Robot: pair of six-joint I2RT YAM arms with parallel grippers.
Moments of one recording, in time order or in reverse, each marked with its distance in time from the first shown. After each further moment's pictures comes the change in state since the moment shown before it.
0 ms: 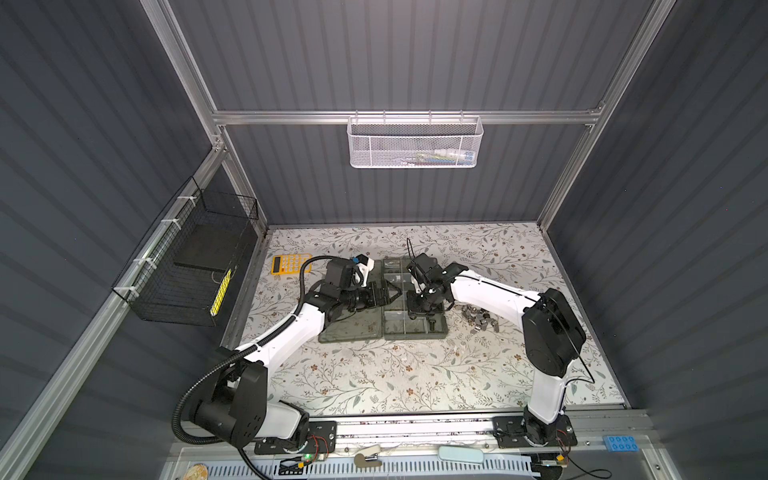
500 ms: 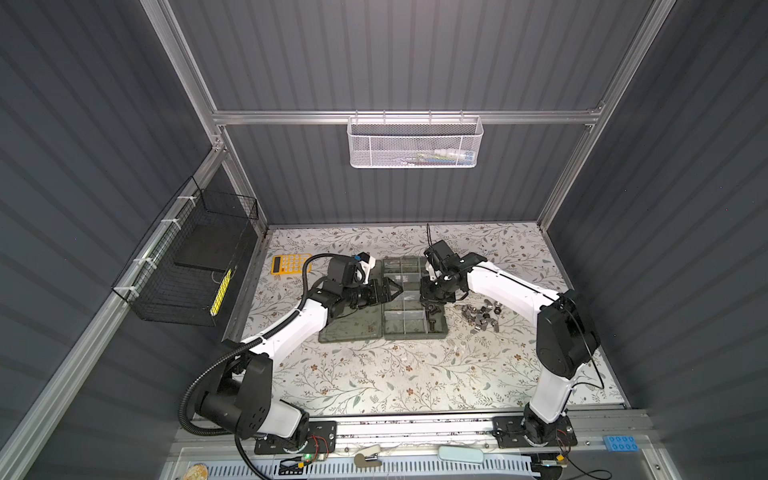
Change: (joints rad) left arm -0.008 0.035 0.028 0.005 -0.001 0.000; right arm -0.093 -0.052 0.015 -0.025 -0.009 -0.037
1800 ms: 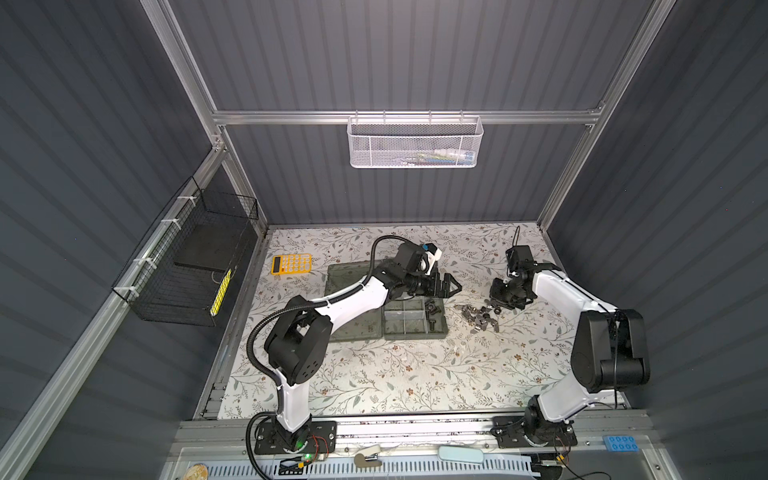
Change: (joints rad) left arm -0.289 0.436 0.486 -0.005 -0.046 0.050; right arm -0.548 -0.207 -0.307 0.037 0.065 -0.178
